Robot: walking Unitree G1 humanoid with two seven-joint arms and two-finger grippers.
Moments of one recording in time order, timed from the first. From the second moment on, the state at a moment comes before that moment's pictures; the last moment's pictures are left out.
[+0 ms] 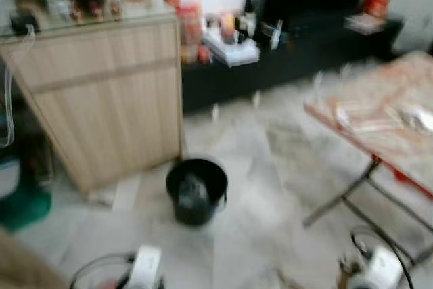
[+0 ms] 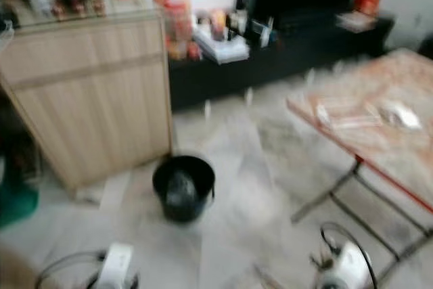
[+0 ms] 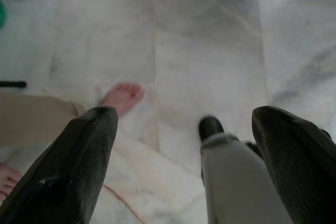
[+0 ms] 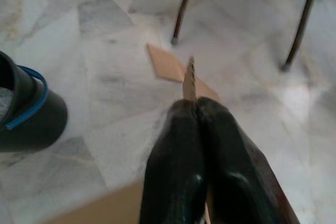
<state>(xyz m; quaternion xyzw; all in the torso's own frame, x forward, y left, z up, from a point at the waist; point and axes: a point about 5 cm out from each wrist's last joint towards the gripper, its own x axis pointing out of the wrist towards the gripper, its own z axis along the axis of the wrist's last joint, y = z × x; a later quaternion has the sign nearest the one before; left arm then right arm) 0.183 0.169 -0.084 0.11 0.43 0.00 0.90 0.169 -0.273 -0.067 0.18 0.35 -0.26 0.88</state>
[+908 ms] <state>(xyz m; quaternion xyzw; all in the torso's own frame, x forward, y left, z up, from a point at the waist) 0.184 0.164 -0.084 0.11 0.43 0.00 0.90 0.180 -0.276 -0.061 0.17 0.34 -0.25 0.89</state>
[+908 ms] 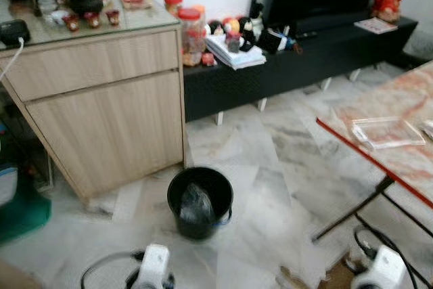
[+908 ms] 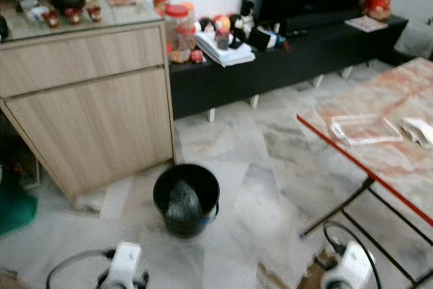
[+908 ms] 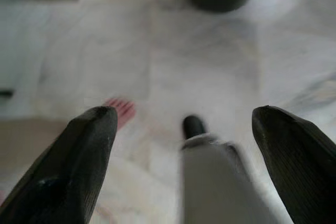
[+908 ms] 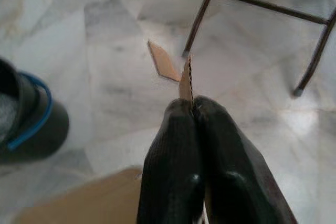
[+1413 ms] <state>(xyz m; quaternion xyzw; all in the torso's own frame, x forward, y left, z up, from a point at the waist) 0.183 0.169 -0.084 0.11 0.43 0.01 0.90 0.183 -0.273 -0.061 0.18 0.33 -0.25 0.89</state>
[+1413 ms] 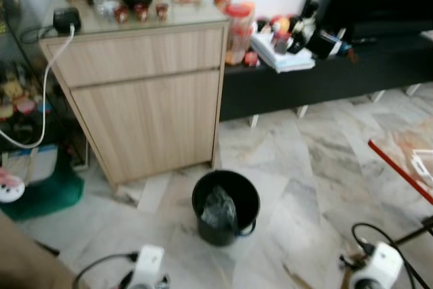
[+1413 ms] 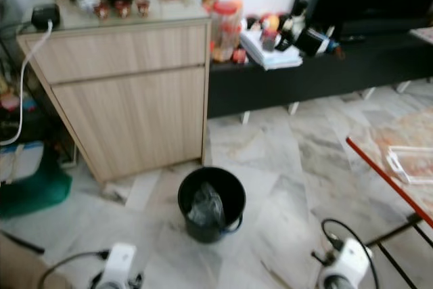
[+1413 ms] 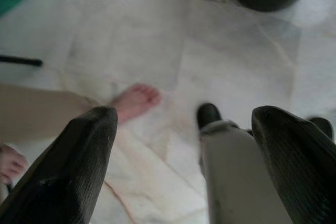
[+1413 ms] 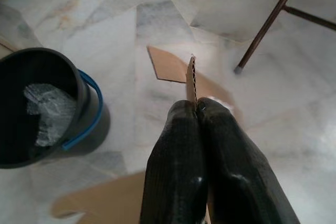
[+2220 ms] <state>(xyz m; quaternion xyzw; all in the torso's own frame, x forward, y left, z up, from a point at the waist) 0.188 0.142 -0.082 0.09 0.42 -0.02 0.90 0.168 -0.287 -0.062 0.17 0.34 -0.28 0.88</state>
